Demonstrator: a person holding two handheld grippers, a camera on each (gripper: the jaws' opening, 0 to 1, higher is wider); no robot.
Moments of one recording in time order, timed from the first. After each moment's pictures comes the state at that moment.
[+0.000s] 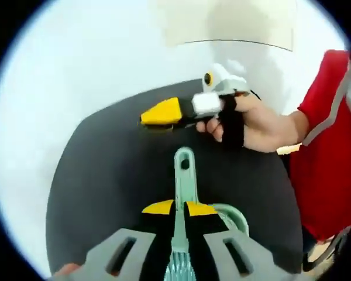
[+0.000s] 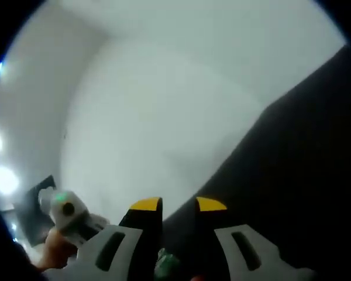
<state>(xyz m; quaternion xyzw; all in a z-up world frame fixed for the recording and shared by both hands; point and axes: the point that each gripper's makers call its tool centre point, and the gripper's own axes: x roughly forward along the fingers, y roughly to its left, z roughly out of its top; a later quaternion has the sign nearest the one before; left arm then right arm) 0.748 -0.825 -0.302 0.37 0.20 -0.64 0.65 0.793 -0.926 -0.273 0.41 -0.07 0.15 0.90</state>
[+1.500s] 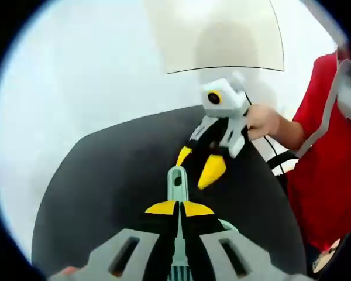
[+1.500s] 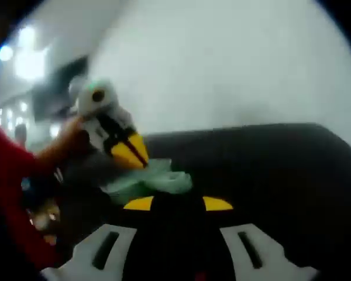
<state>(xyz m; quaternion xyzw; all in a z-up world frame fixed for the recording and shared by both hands) 0.744 -0.829 -0.299 0.28 0.16 -0.68 0.66 0.739 -0.865 -0.333 0.02 0.14 0.34 0.93</state>
